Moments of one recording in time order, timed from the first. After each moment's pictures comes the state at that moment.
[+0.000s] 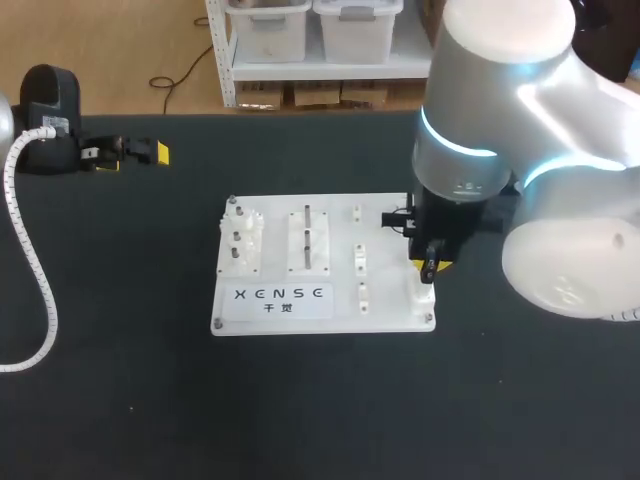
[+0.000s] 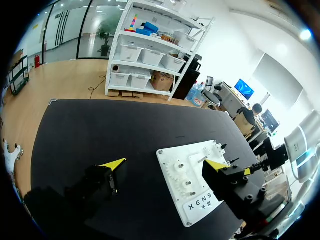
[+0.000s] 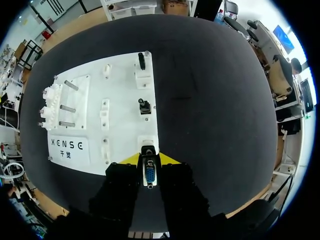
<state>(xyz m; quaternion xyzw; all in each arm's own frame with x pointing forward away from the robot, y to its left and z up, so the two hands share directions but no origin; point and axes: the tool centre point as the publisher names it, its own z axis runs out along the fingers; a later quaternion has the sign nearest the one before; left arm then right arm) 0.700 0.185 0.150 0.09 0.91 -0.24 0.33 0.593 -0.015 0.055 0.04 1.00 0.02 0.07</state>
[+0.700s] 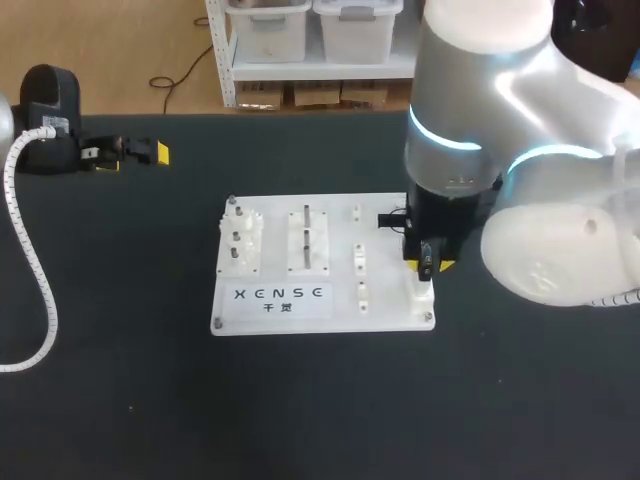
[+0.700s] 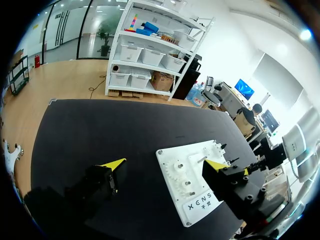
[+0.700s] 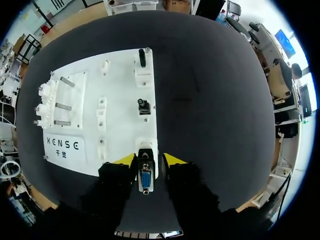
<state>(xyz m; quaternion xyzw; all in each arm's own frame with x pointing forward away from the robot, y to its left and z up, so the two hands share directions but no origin) 0.700 0.185 0.150 0.09 0.91 -0.24 0.33 0.601 -0.013 0.049 0.02 1.00 0.01 0.06</state>
